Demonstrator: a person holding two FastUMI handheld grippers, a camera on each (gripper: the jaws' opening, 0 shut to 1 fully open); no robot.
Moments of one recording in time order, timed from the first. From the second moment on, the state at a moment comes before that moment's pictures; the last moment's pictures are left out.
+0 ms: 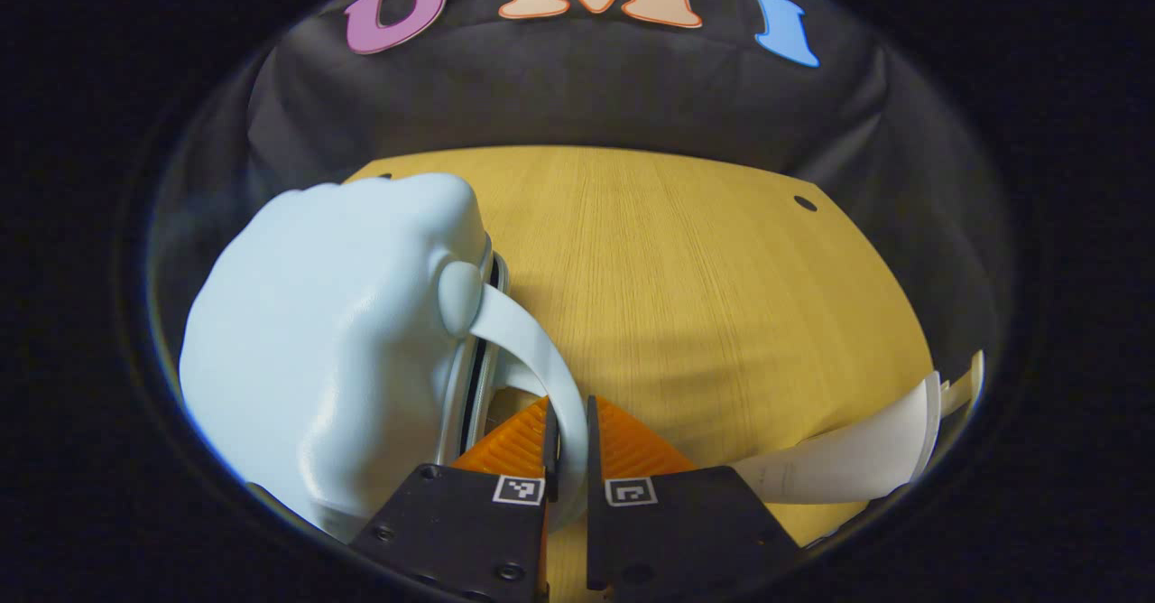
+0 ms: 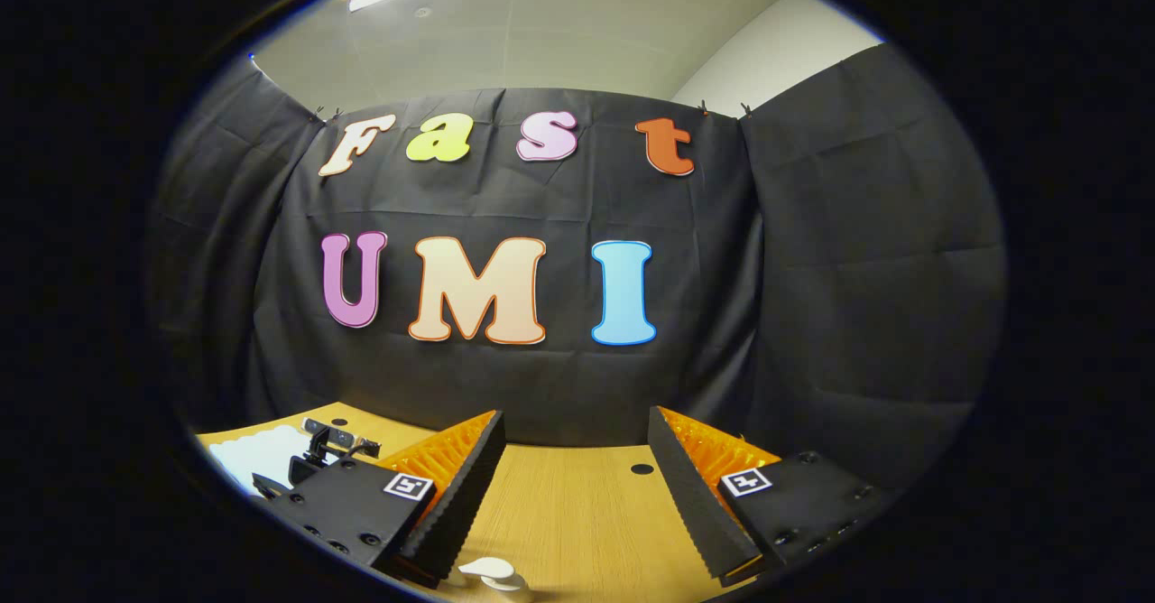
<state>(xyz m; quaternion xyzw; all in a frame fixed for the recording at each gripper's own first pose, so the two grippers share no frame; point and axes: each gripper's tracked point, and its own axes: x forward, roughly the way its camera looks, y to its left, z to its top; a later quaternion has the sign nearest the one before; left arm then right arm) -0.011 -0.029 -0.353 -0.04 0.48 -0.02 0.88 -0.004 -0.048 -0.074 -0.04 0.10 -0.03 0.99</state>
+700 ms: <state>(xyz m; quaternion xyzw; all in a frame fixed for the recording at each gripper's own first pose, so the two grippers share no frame) -0.002 -0.030 -0.300 -0.05 0.43 -0.05 0.90 -0.003 -0.032 -0.075 -0.02 0.09 -0.01 1.00</state>
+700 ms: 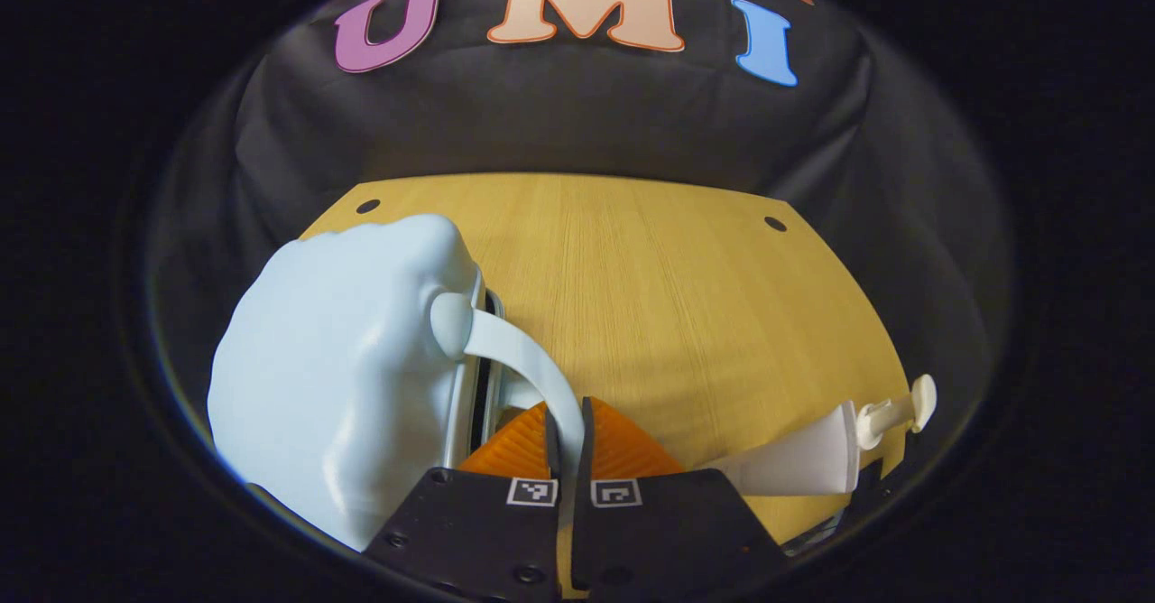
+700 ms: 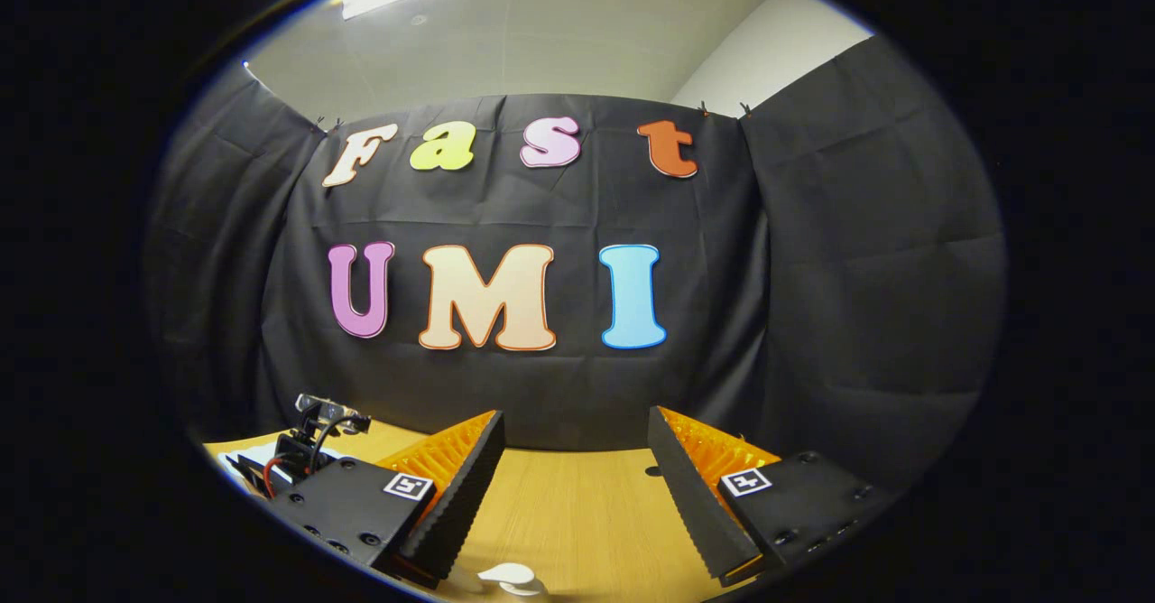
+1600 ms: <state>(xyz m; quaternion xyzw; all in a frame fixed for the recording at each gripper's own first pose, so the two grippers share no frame) 0.024 0.085 -0.150 -0.06 0.32 -0.05 0.94 0.006 0.043 -0.070 0.02 0.07 0.03 1.00</state>
